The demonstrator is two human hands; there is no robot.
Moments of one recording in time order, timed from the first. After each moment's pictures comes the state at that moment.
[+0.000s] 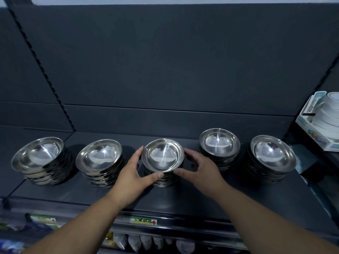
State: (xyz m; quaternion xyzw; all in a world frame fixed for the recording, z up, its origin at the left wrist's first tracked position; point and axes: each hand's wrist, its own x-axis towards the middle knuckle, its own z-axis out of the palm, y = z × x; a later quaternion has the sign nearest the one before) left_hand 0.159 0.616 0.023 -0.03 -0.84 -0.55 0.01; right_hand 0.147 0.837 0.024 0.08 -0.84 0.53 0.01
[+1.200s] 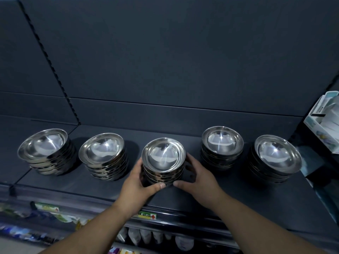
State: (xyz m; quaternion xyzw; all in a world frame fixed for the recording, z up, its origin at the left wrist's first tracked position) left_hand 0.179 0.627 -0.017 -0.01 -0.78 -0.63 -0.01; right_hand 0.159 0.836 -0.010 0.07 -0.84 0.53 -0.06
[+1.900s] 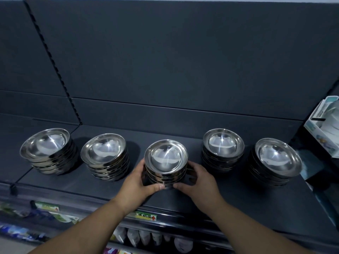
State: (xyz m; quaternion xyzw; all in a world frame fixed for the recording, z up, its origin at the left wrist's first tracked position) left_hand 0.171 0.621 -0.014 -0.04 -0.80 -0.59 -0.03; right_hand 0.165 0.830 -0.013 0.04 -0.86 0.50 0.02
